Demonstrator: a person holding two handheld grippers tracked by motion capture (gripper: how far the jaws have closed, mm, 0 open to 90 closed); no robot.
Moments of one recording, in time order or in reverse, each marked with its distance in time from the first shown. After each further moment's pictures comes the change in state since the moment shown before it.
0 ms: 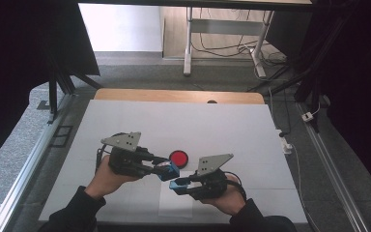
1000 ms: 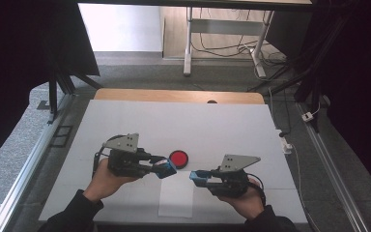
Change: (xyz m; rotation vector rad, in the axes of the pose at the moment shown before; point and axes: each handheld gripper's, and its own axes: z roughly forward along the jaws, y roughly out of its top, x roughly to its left) left arm -0.003 -0.009 0.000 0.035 0.131 -0.048; right arm 0.004 -0.013 -0.050 -0.050 -0.223 0.079
